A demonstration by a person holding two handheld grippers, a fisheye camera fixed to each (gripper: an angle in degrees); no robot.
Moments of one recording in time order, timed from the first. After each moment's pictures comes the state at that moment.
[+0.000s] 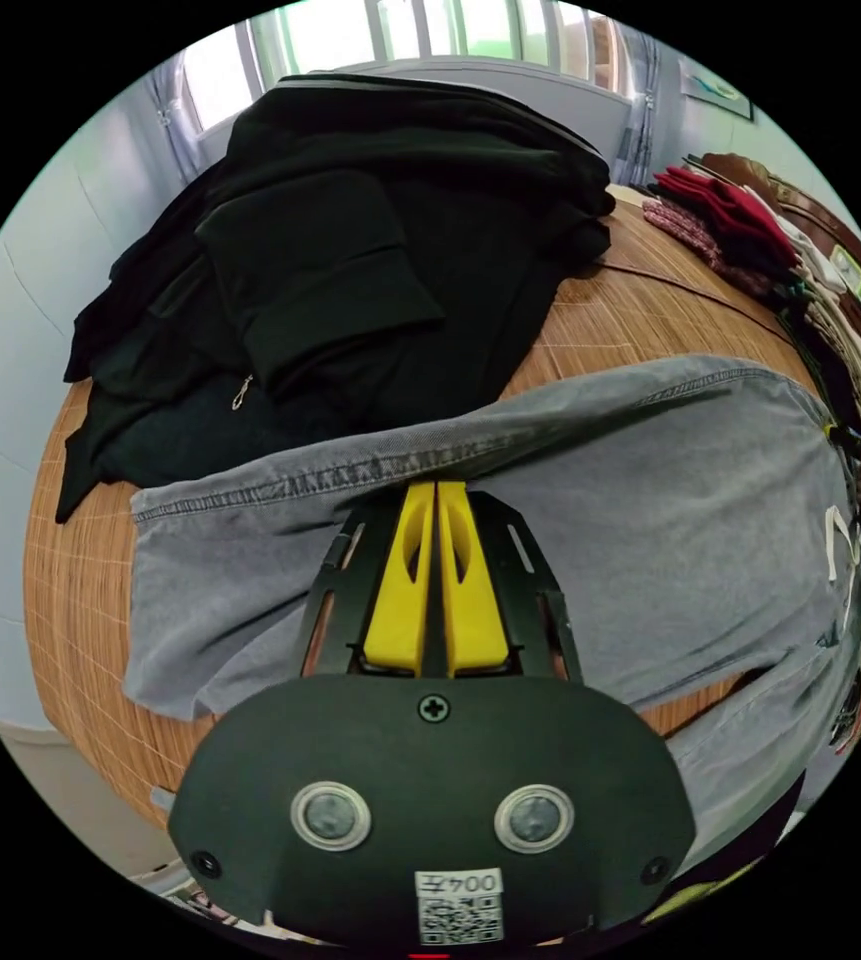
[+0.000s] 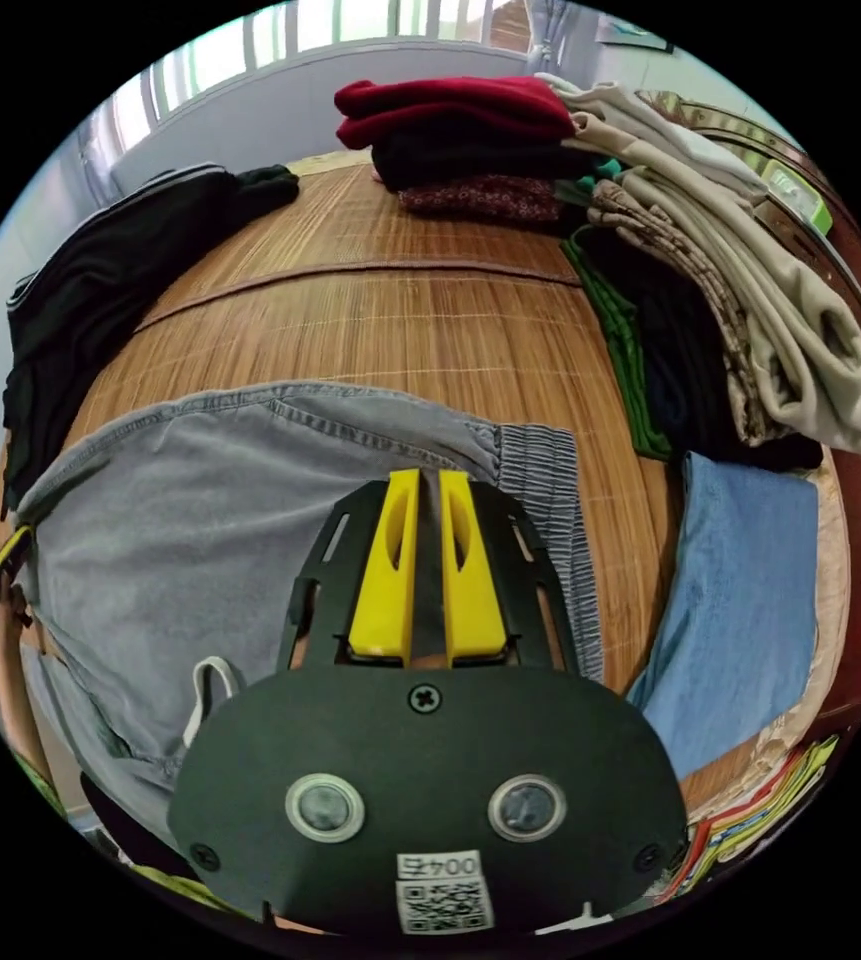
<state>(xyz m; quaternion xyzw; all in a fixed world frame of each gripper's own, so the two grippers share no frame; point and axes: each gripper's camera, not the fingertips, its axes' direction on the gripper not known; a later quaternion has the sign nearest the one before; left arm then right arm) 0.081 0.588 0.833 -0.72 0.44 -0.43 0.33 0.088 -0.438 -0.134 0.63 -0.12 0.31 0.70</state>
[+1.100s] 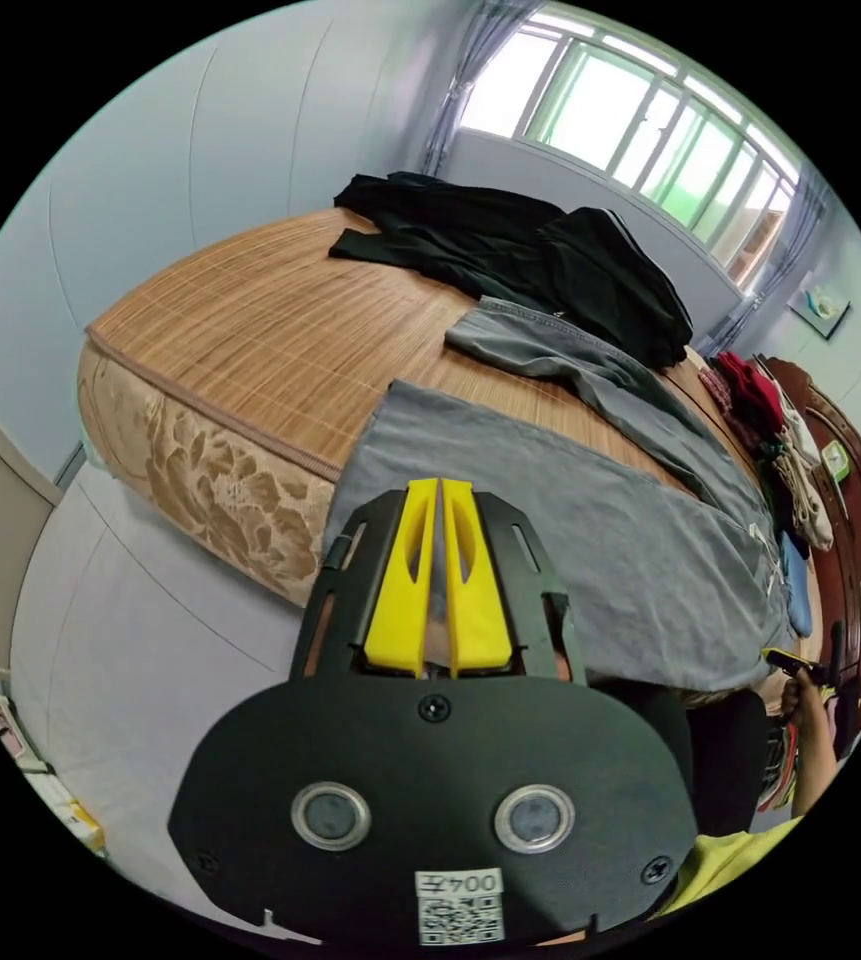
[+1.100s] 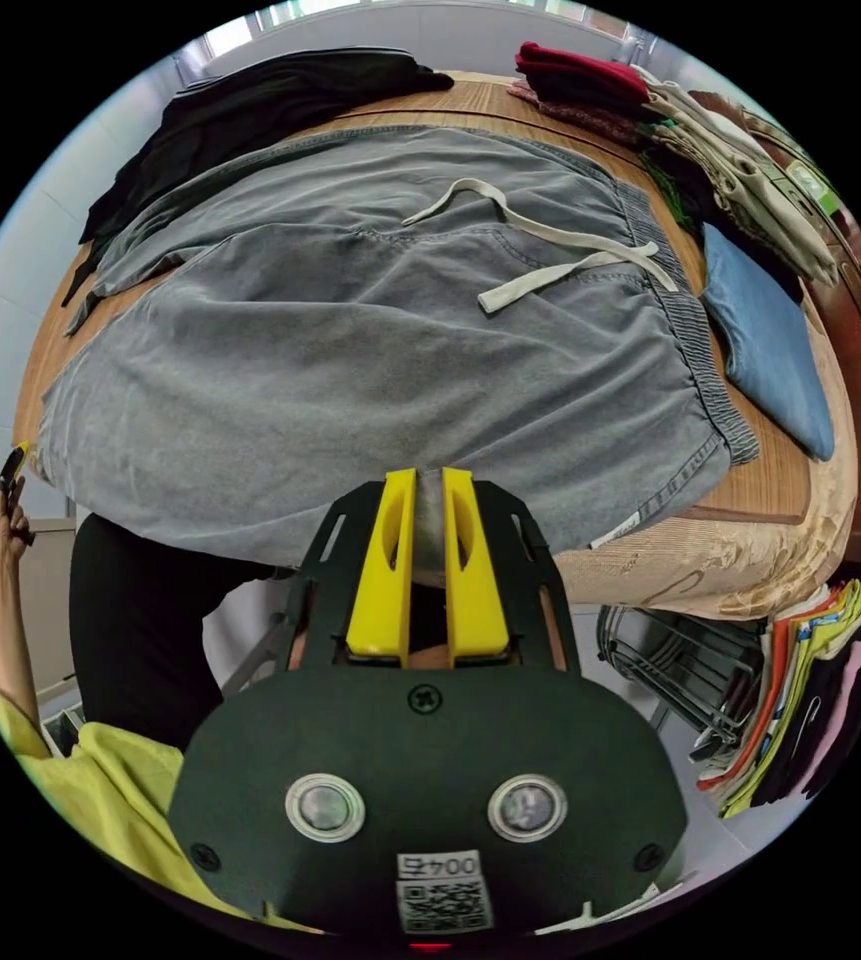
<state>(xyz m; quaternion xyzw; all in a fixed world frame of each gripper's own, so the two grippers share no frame) -0.386 0.633 0.537 -0.75 0.21 -0.57 0.26 -0.246 -0.328 0.107 0.56 -0.12 0.22 0.79</state>
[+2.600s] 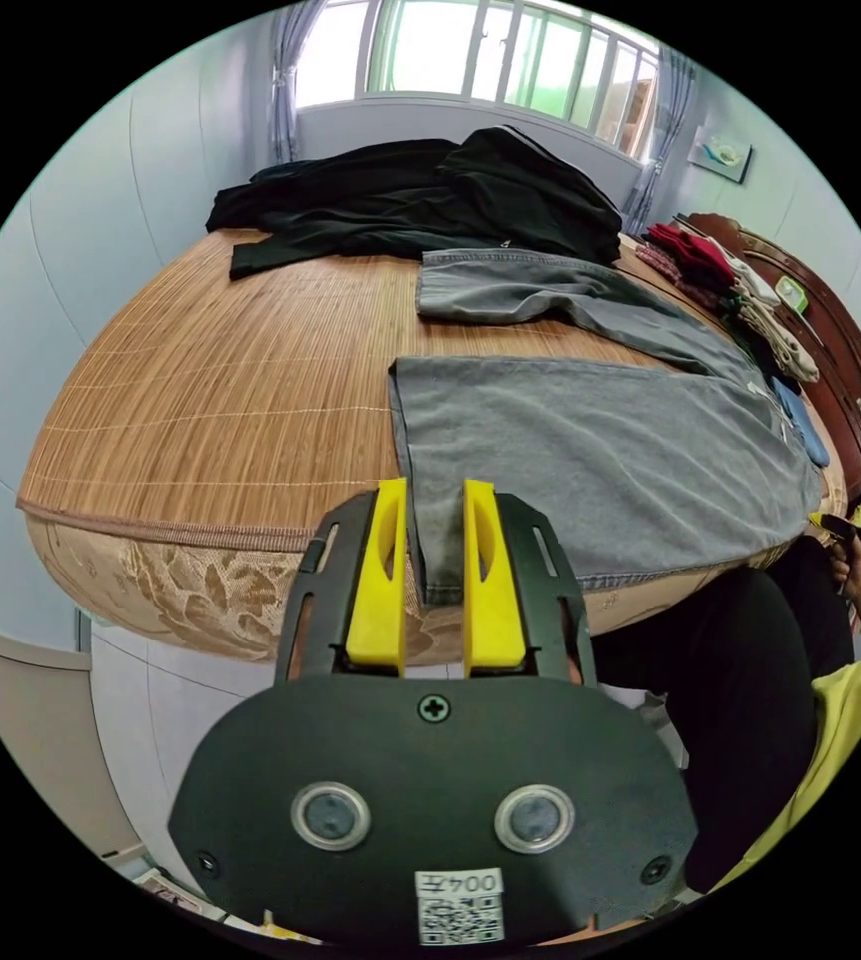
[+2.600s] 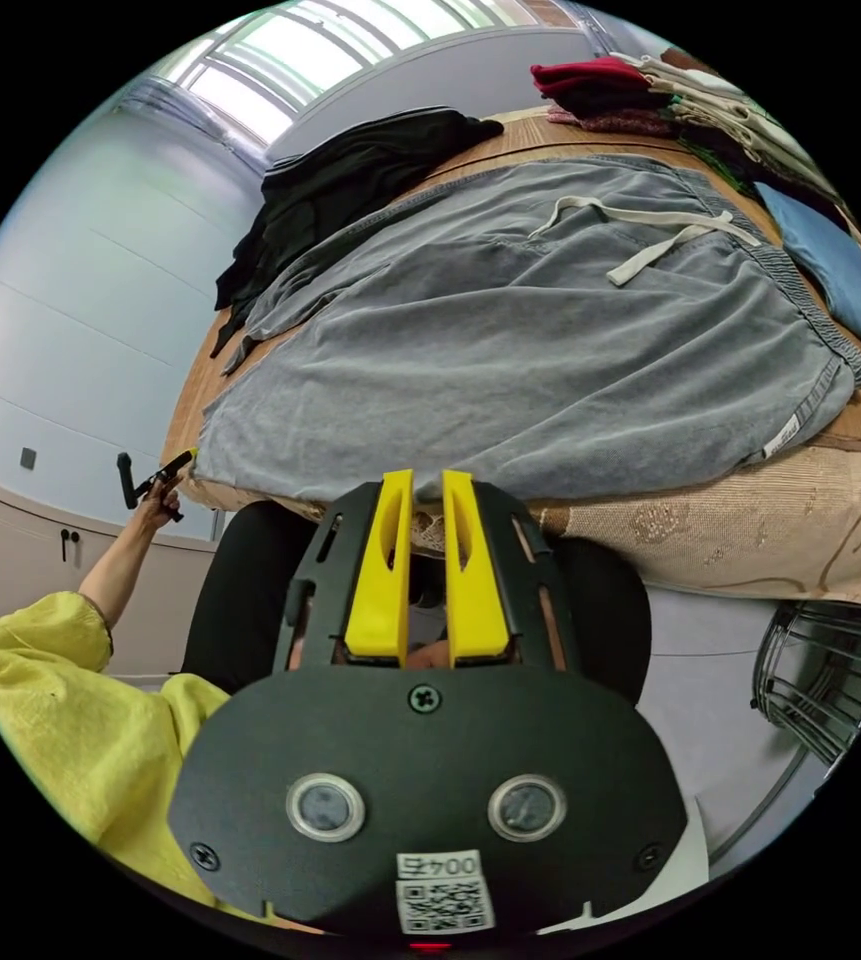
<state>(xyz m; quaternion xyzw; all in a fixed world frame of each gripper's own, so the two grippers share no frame) -0.384 0.714 0.610 -0.69 0.40 -0.51 0.32 -0.264 -0.289 0.217 0.67 -0.28 0.10 0.68</state>
